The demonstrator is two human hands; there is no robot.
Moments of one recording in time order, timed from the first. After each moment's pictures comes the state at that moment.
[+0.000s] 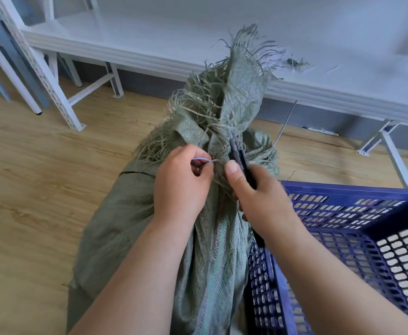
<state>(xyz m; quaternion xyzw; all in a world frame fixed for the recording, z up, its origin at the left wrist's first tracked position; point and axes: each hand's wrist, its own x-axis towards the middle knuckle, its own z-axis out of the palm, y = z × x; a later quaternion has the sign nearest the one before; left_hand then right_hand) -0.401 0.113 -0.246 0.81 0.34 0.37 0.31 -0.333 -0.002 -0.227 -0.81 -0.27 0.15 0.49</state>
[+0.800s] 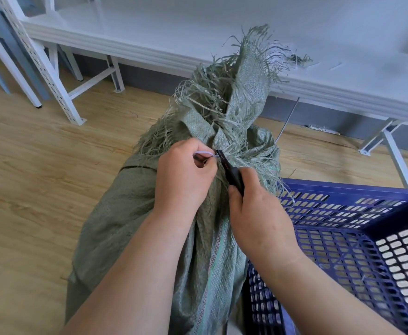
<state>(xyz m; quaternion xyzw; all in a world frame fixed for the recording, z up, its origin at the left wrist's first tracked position) -0.398 0.111 -0.241 0.79 0.35 0.36 0.35 -0.352 -0.016 -0.241 -0.89 -0.37 0.03 0.27</state>
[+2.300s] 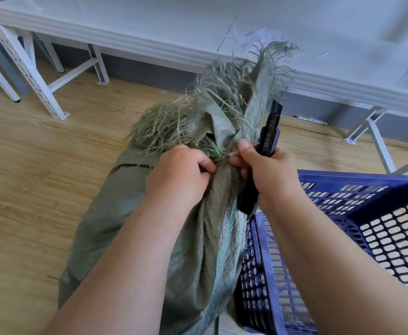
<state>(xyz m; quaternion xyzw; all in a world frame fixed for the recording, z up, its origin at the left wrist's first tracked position) -0.395 0.097 -0.229 0.88 0.36 0.12 0.29 -0.296 0.003 -0.231 -0.69 -0.07 0.21 0.68</state>
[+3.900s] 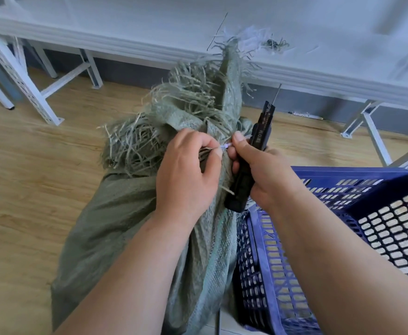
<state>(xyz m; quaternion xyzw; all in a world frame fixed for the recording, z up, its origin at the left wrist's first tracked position) -0.385 0.077 -0.239 0.84 0.23 0.39 0.29 -0.284 -0.004 -0.226 -0.57 -0.07 0.35 0.74</state>
